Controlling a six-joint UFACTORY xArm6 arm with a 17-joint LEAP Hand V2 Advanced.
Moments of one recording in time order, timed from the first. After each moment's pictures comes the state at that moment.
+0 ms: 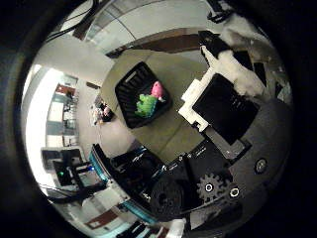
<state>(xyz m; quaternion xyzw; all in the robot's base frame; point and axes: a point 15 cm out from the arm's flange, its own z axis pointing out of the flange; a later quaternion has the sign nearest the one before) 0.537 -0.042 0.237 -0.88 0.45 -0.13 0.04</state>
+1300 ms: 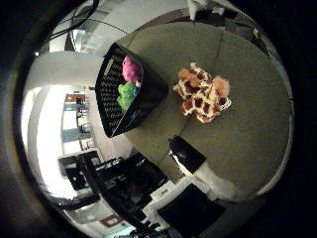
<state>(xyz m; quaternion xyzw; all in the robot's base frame) 0.606 -0.088 -0.029 -0.87 0.50 0.01 0.00</state>
